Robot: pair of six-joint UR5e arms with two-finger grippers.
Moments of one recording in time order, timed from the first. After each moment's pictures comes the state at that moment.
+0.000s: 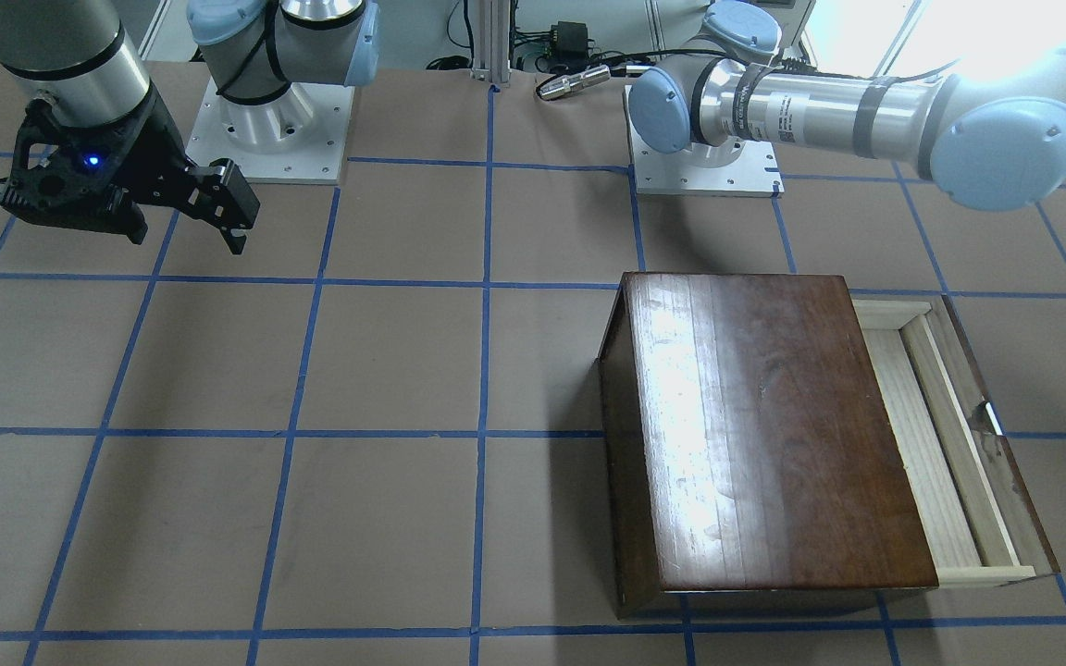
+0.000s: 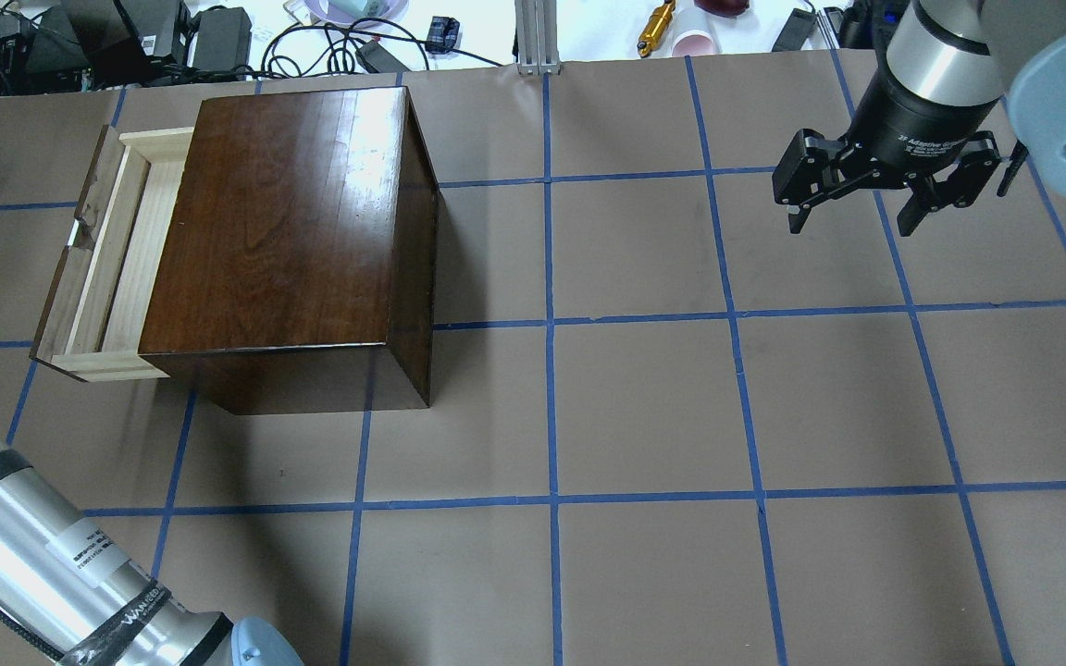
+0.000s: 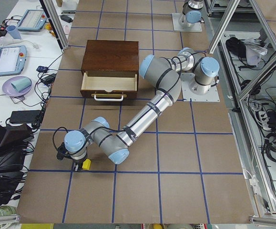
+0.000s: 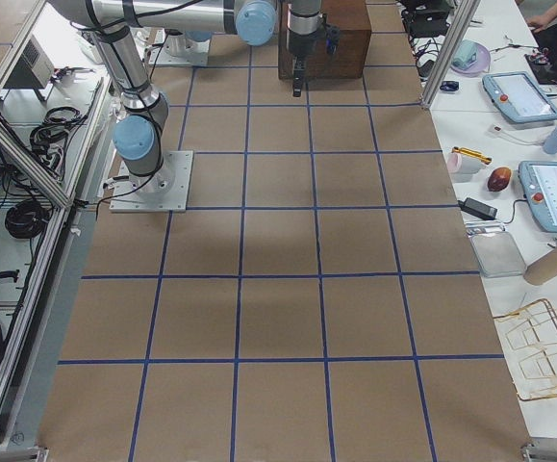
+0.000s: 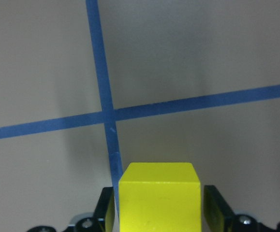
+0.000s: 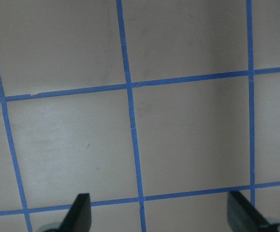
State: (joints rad) left arm -0.77 -2.68 -0.64 -1.24 1.53 0.94; right arm 1.52 -1.59 1.63 -1.60 -1.59 0.04
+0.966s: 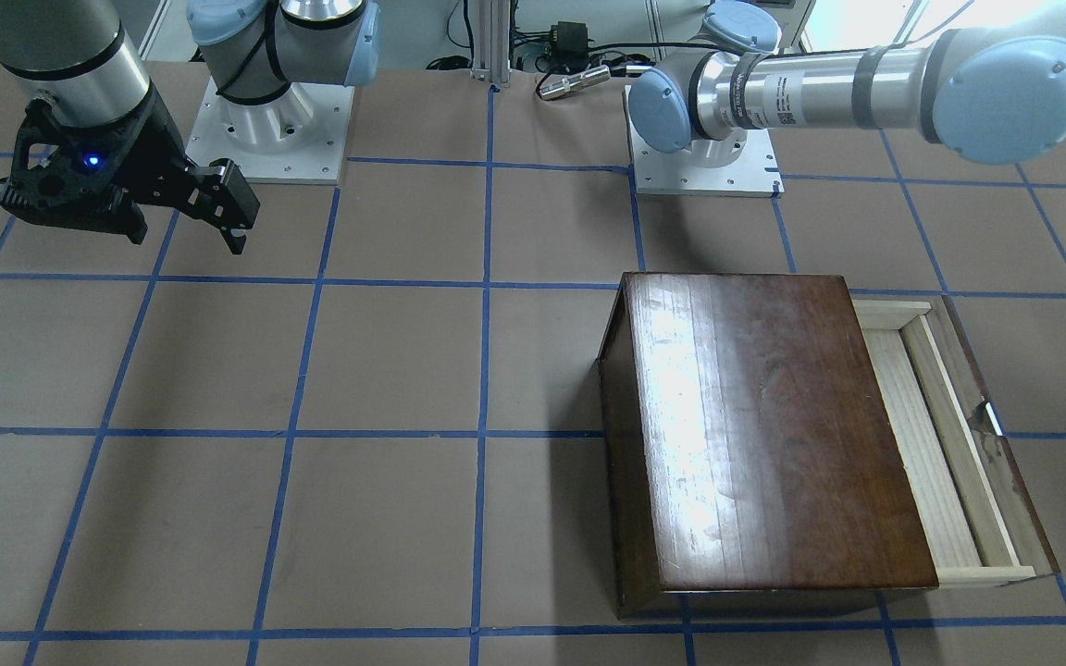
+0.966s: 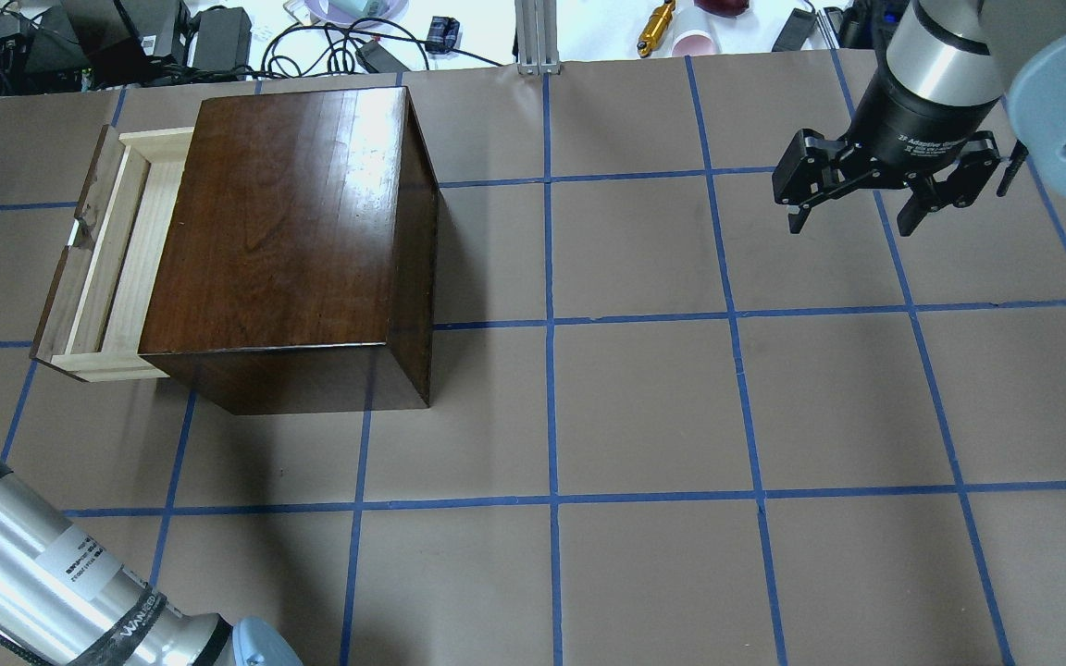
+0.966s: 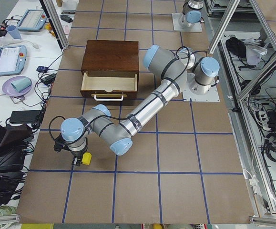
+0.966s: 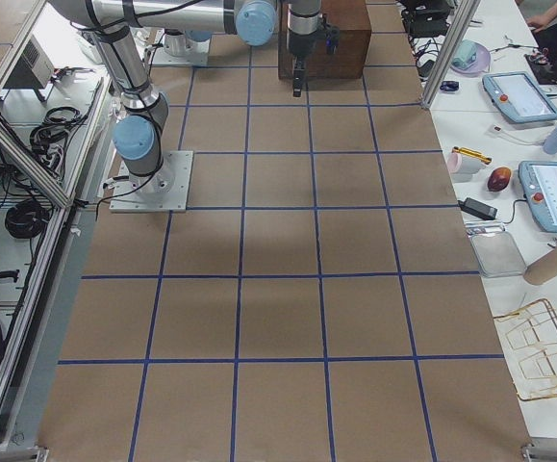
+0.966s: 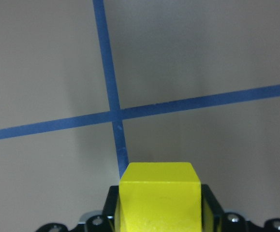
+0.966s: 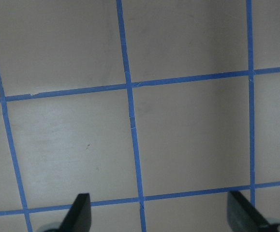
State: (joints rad) left arm -0.77 -2.52 -0.65 -1.42 1.56 0.96; right arm 1.52 -1.59 1.63 -1.60 -1.59 0.04
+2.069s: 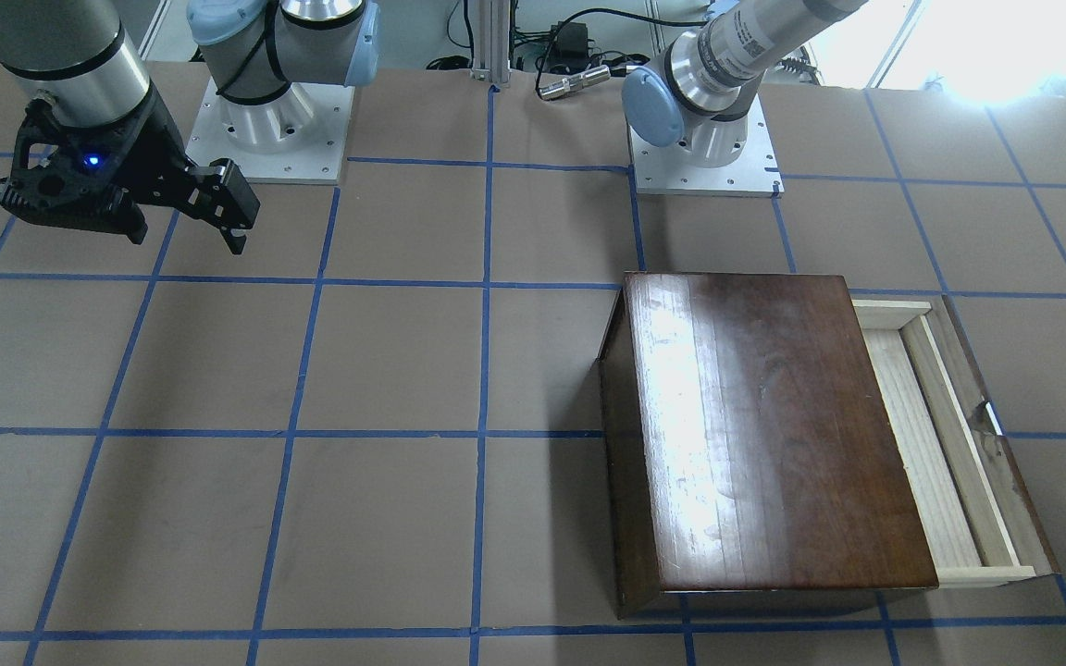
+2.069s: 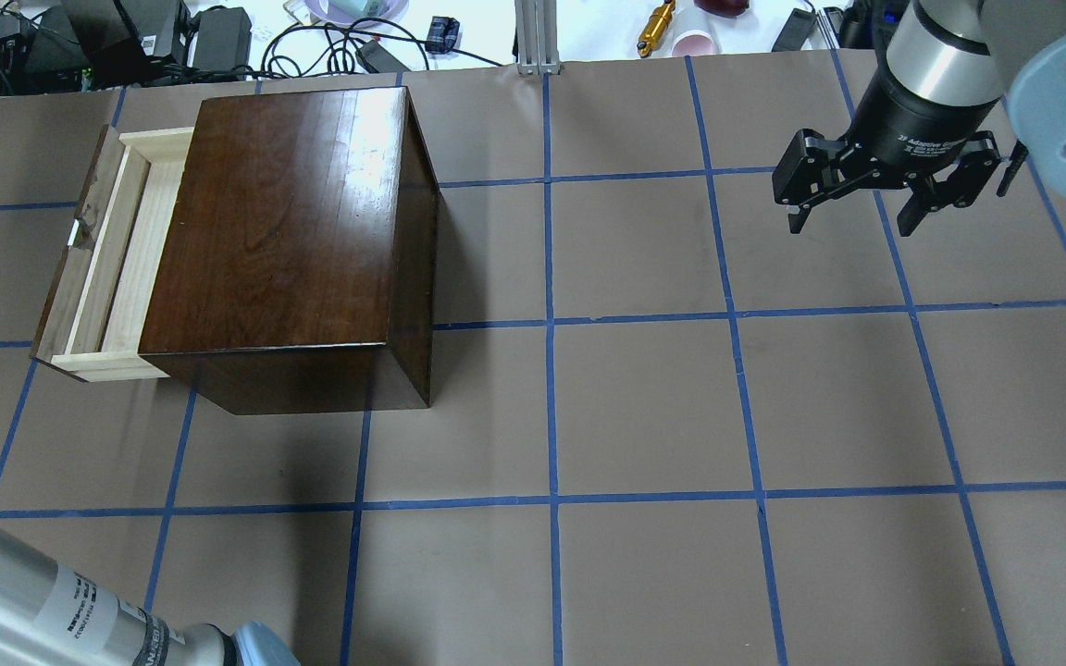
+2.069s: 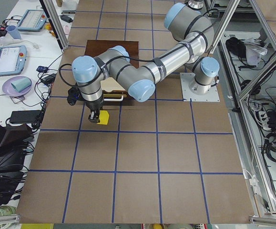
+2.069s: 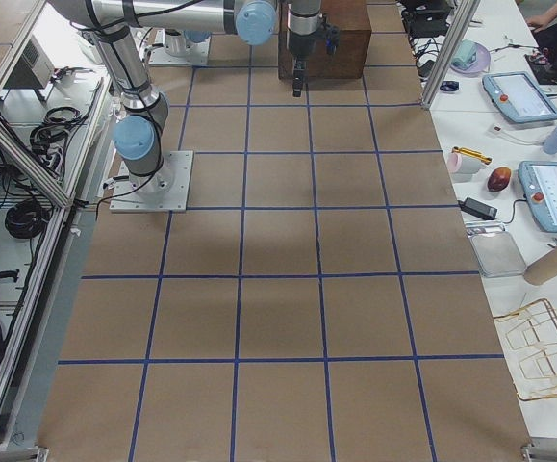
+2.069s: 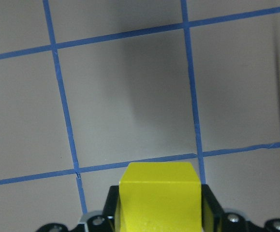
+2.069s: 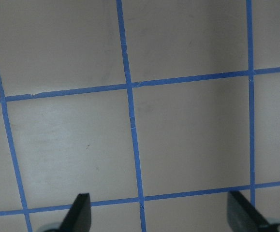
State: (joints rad) left arm -0.87 -2.07 -1.00 -1.60 1.58 0.83; right arm 1.52 -1.59 1.63 -1.60 -1.59 0.04
